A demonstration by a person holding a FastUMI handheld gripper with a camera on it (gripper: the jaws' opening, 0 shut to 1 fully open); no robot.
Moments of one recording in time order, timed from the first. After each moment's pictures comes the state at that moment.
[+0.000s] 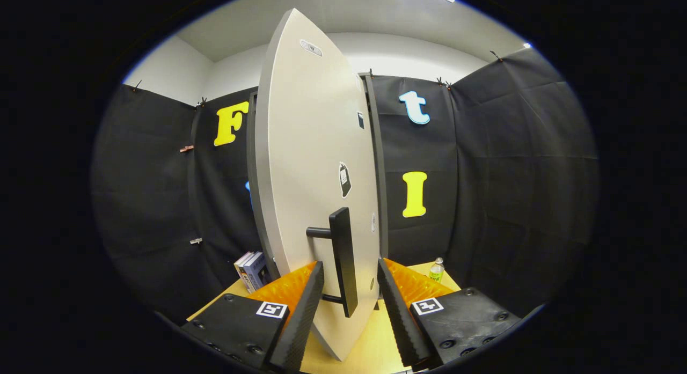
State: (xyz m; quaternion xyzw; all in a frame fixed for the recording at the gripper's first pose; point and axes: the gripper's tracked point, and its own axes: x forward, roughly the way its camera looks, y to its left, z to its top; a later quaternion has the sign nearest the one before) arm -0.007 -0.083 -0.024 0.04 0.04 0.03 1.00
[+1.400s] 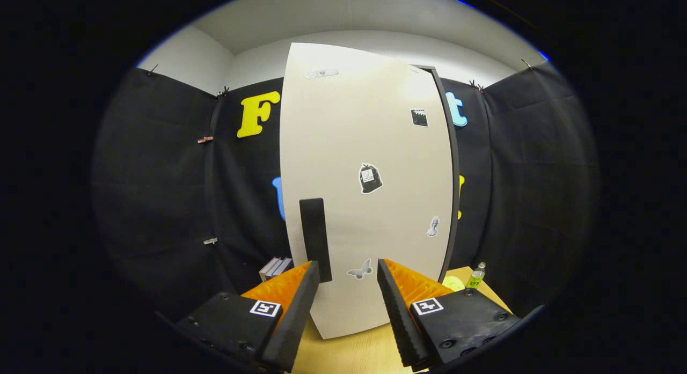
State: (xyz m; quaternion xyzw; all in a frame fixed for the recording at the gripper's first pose) arm 0.040 0.054 -0.030 0.02 0.05 0.07 1.00
